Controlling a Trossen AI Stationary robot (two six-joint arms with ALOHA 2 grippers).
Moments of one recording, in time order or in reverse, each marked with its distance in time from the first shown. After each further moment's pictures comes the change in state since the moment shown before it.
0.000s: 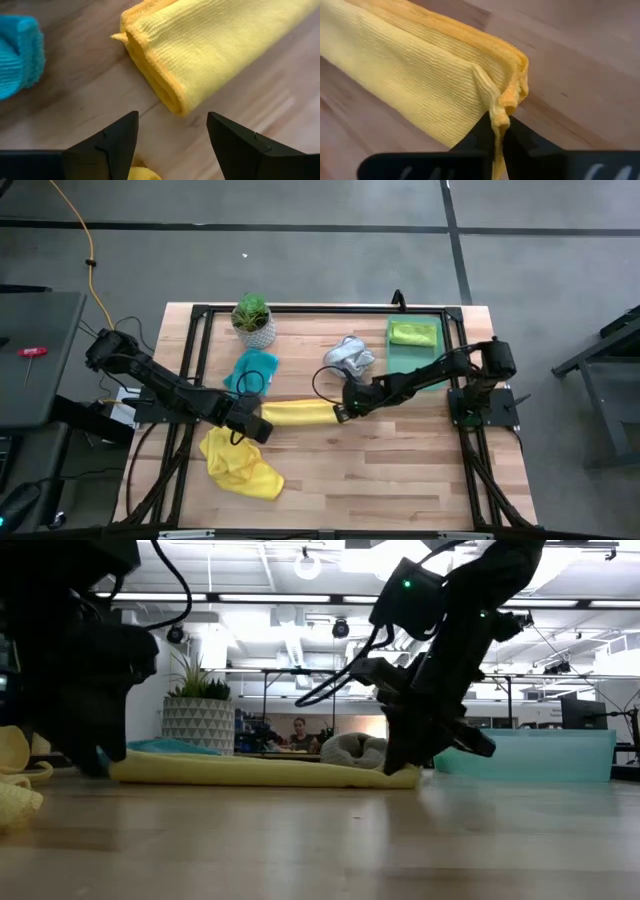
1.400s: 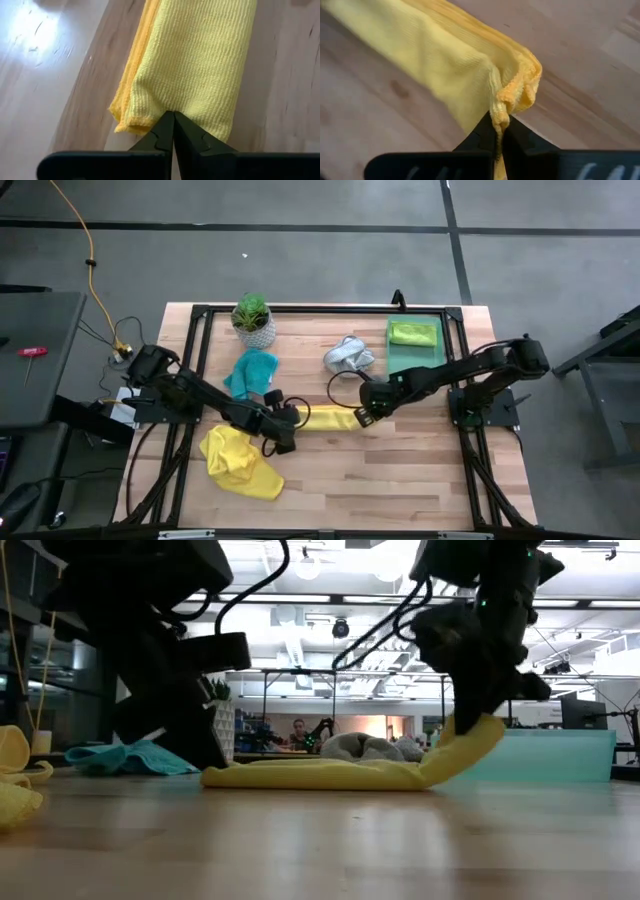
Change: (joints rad) left arm 0.062 0.436 0.241 0.264 -0.213 0.914; right arm 0.038 -0.265 -0.002 -0.378 -0.050 -0.064
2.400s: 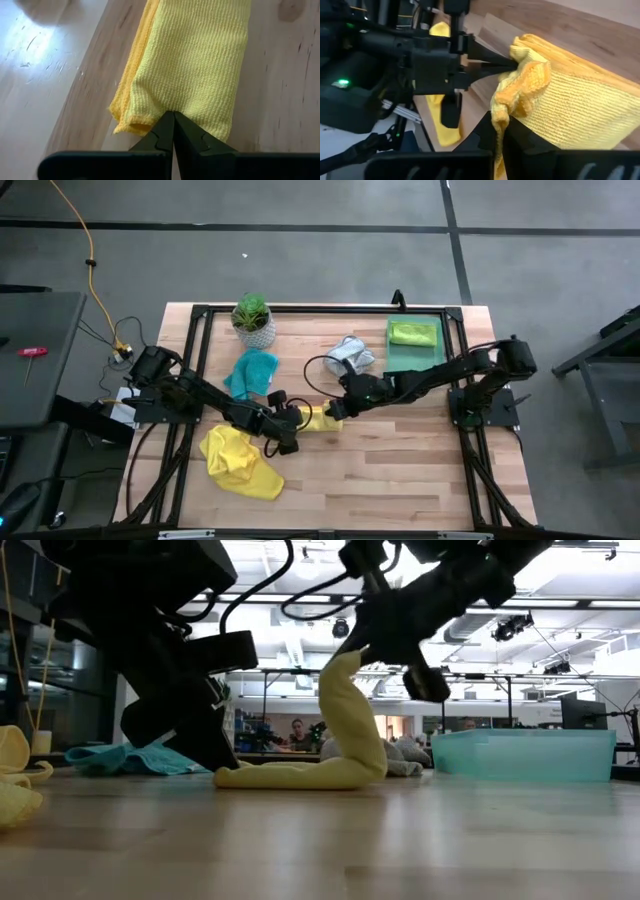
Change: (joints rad) left arm 0.002 0.019 -0.004 0.072 -0.004 0.034; right arm -0.005 0.117 0.001 0.707 -0.041 0.109
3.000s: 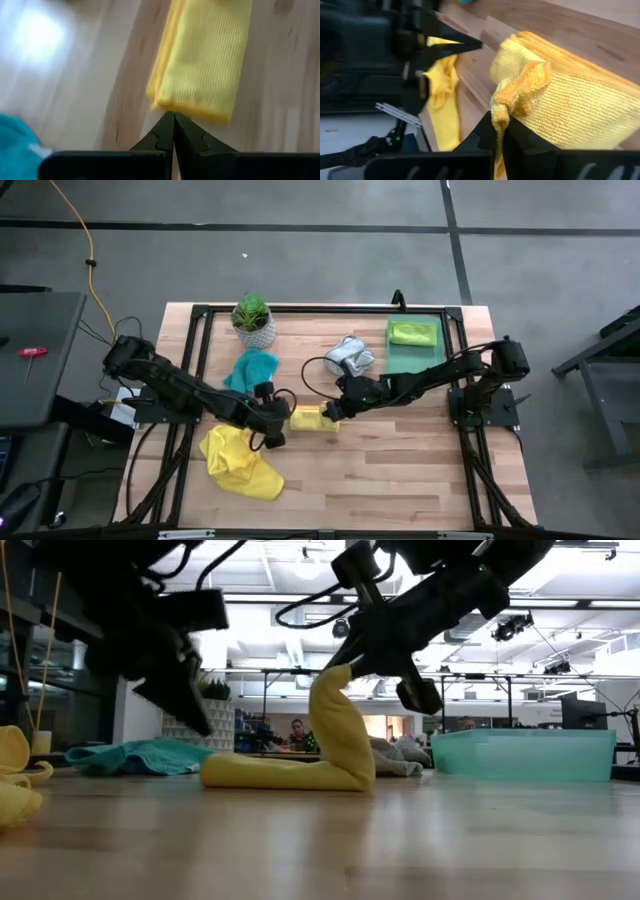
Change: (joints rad) left arm -0.007 -0.257 -0.025 -0.254 -0.012 0.012; right arm 0.000 0.049 0.000 0.067 0.009 0.000
